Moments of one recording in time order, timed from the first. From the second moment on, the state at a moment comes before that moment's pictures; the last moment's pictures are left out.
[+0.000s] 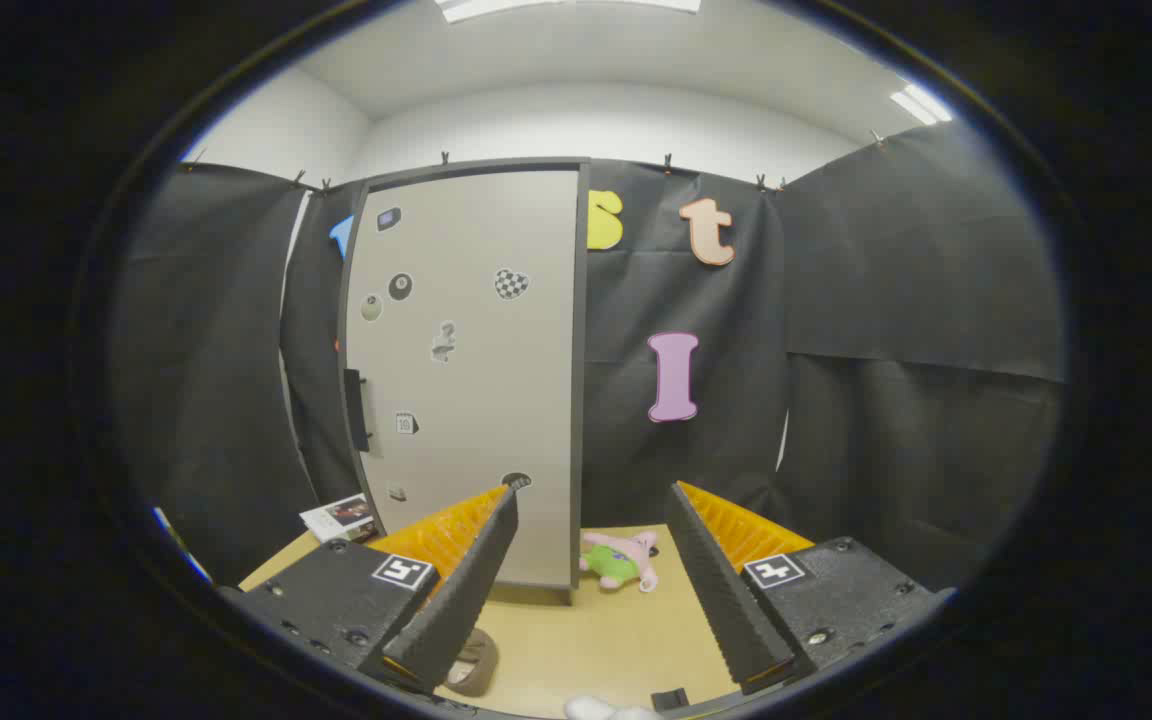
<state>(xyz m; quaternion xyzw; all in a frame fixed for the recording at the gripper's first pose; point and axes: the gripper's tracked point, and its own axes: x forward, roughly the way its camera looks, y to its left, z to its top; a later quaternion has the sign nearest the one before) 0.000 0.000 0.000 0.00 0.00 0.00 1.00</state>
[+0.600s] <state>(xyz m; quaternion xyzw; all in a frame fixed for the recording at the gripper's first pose) 0.006 0.031 0.005 -0.01 -0.01 0.00 1.00</state>
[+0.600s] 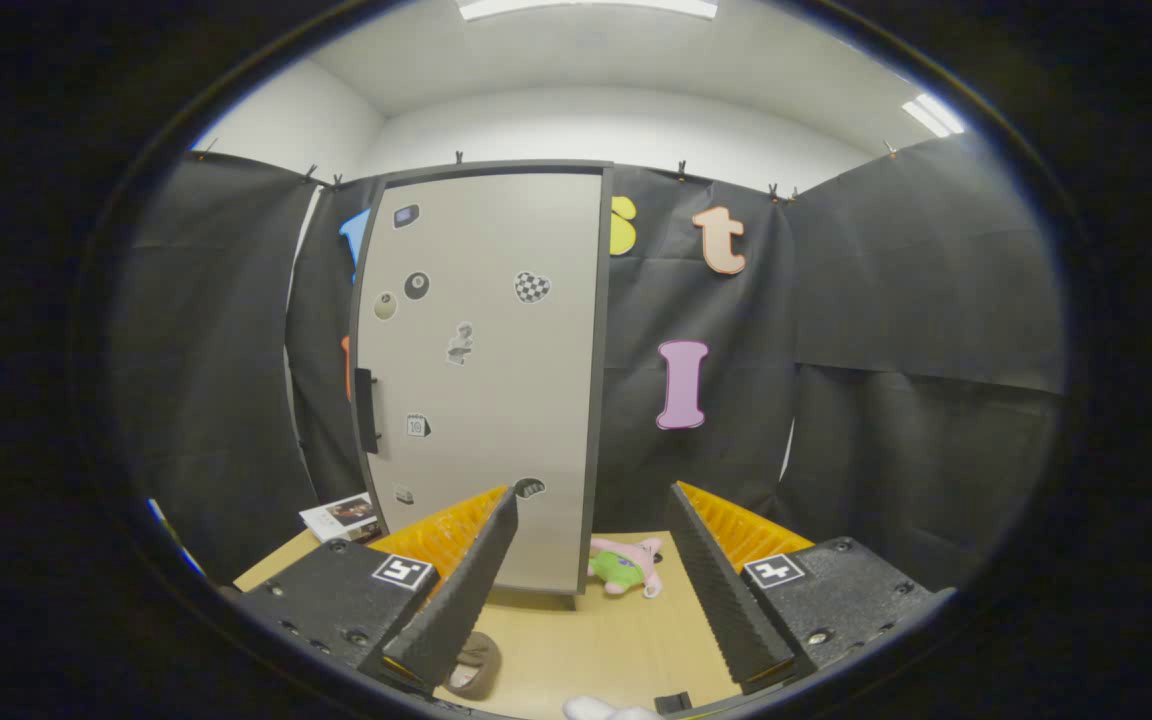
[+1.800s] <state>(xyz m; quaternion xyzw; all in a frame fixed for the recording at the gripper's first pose) 0.207 0.343 -0.006 0.02 0.00 0.14 0.99</state>
